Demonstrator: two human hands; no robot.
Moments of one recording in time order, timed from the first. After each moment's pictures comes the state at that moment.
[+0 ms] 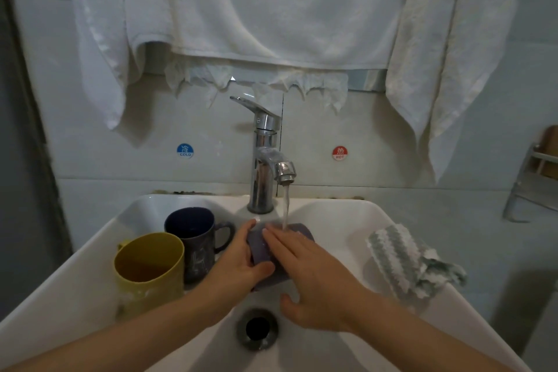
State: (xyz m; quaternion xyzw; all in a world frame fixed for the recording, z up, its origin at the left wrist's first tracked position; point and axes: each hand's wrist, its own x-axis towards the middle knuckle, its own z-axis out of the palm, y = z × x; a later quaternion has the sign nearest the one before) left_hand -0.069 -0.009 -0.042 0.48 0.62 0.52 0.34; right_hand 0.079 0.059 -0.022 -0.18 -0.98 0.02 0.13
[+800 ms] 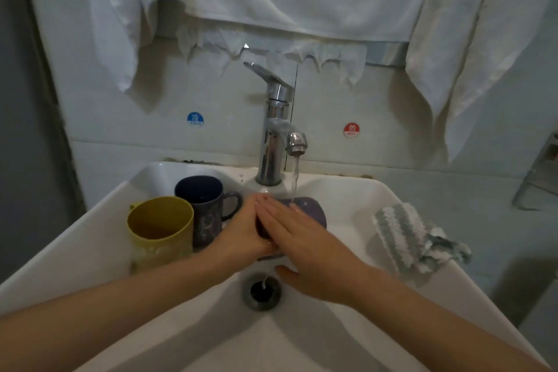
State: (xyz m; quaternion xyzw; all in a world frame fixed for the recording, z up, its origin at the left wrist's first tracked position) left_hand -0.063 -0.010 -0.039 0.54 0.64 0.49 0.24; right_hand 0.071 0.046 -0.026 -0.15 -0.98 0.00 0.11
